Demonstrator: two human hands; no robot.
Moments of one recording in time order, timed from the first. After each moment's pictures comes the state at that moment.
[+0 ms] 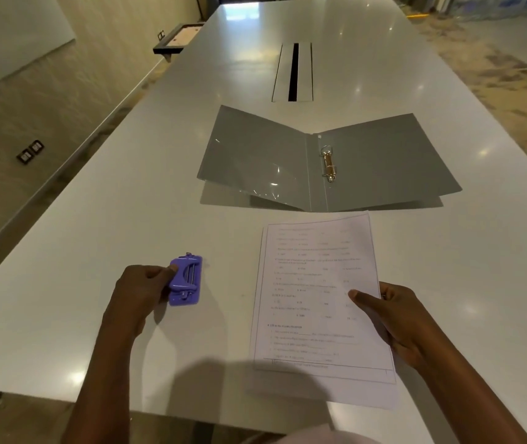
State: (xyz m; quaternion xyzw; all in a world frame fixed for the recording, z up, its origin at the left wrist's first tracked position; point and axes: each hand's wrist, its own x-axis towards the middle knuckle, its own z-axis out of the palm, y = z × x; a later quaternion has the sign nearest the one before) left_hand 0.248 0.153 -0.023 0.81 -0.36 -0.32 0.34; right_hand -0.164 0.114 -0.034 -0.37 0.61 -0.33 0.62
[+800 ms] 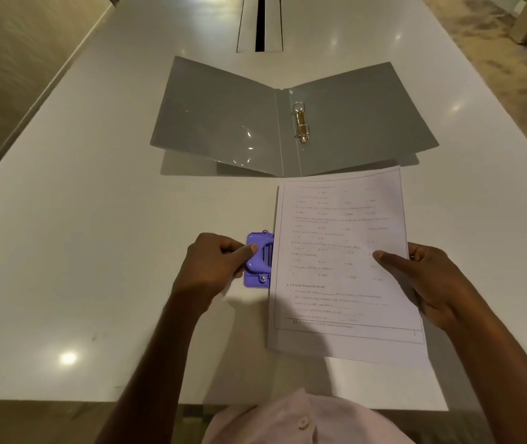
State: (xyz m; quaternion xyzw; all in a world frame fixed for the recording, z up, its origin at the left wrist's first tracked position) left_hand 0.098 0.118 -0.022 0.72 -0.47 -0.43 0.29; right_hand -0.226 0.109 -0.021 -0.34 0.65 -0.36 0.58
